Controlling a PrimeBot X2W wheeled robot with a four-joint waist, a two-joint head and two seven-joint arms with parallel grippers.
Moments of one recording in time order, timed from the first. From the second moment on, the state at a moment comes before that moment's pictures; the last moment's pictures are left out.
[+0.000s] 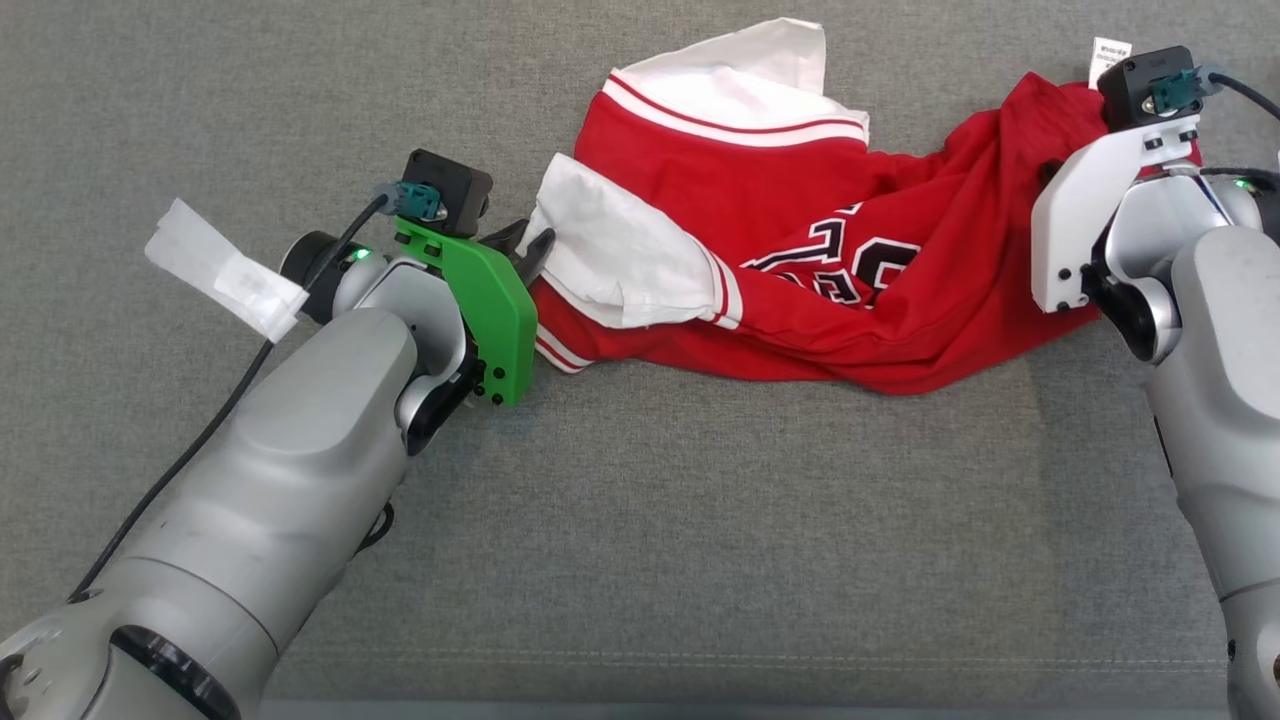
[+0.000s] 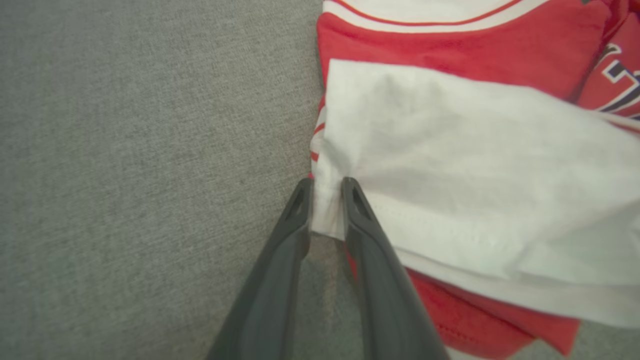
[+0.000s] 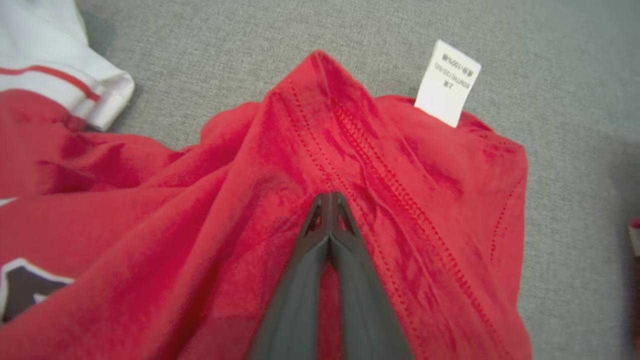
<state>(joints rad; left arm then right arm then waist) -1.03 0.19 -1.05 0.90 -0.92 -0.13 0.04 -0.83 -0.27 0.12 0.62 0.16 0.13 0.50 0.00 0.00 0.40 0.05</state>
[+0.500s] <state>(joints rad) -1.03 0.18 -1.10 0.92 -0.96 -0.13 0.03 -0.72 -0.32 0.06 0.43 0.18 0.13 0.54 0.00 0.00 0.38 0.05</state>
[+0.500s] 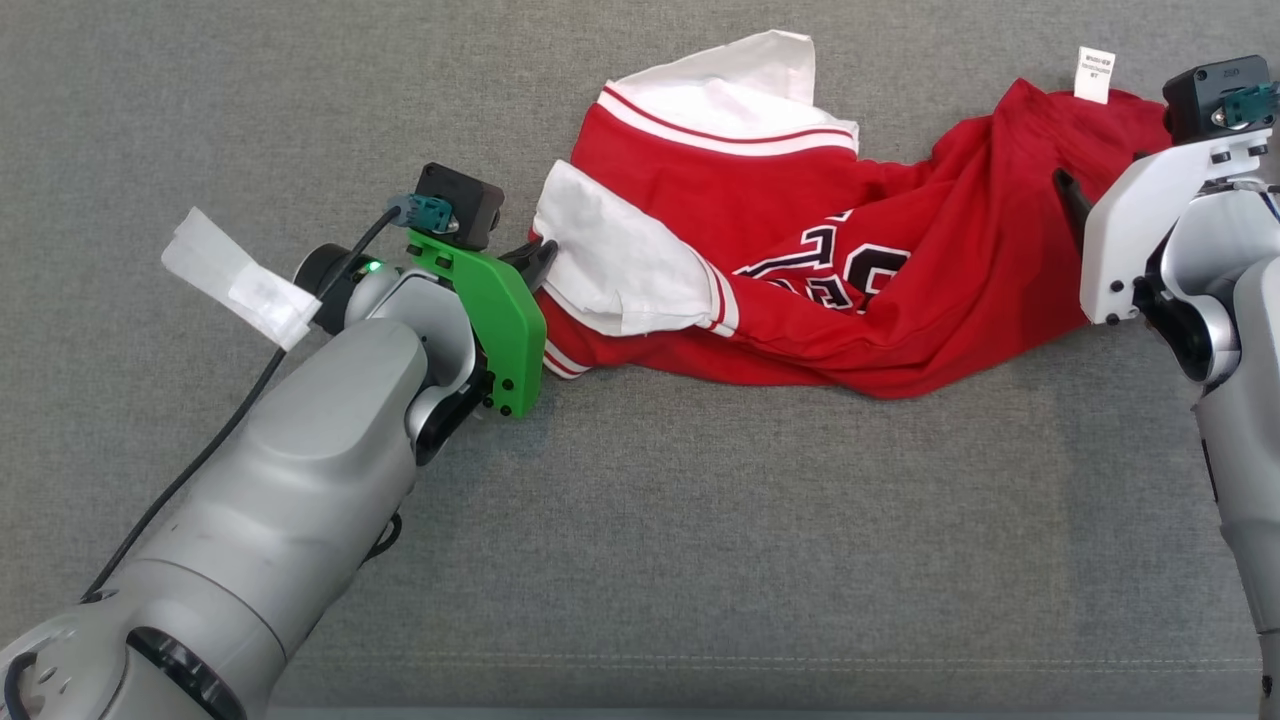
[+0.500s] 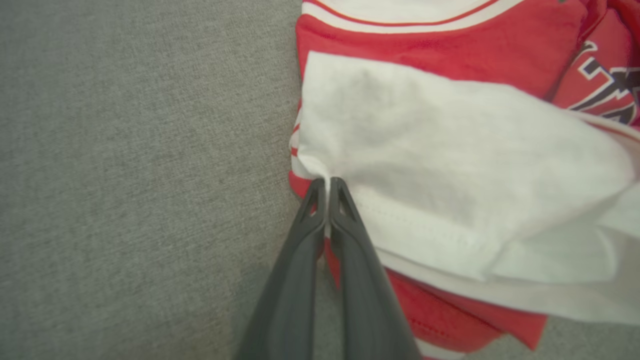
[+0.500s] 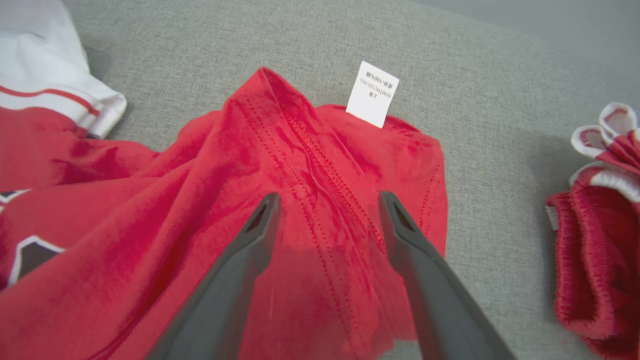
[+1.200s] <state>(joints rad) -1.05 0.18 -1.16 0.91 -1.01 -0.13 0.02 -0.79 -0.29 0.04 0.57 0.14 0.13 0.52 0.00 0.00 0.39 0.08</state>
